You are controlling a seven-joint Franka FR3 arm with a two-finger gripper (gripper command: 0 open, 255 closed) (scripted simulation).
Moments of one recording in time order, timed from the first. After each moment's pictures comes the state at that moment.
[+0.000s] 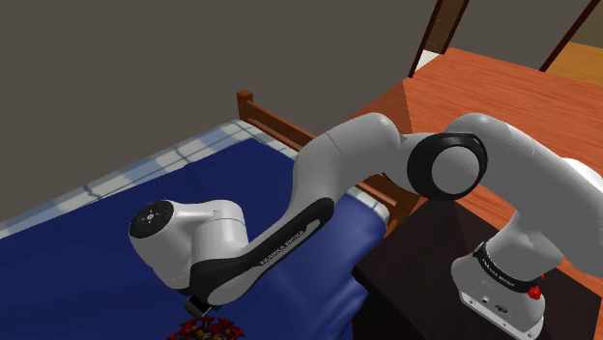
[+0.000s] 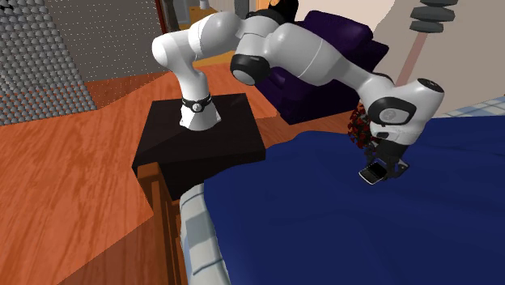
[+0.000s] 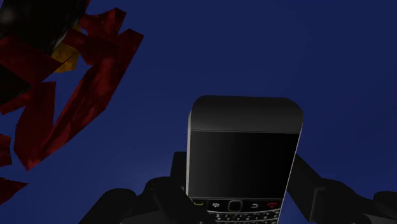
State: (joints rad) arm 0.57 1.21 0.68 -1.07 -0.69 2.00 2.46
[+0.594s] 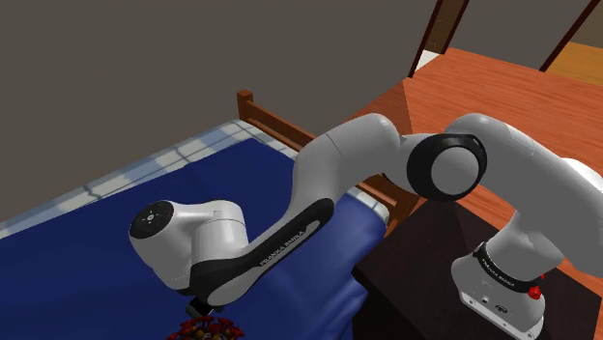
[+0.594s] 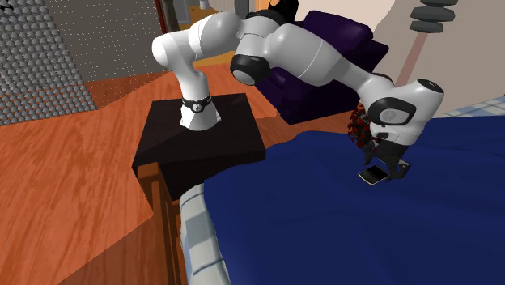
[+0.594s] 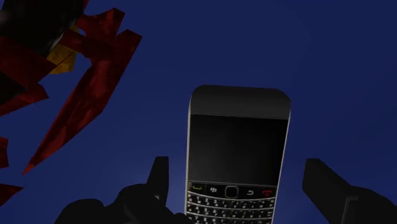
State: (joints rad) arm 0.57 1.21 0.68 -1.07 -0.69 2.00 2.46
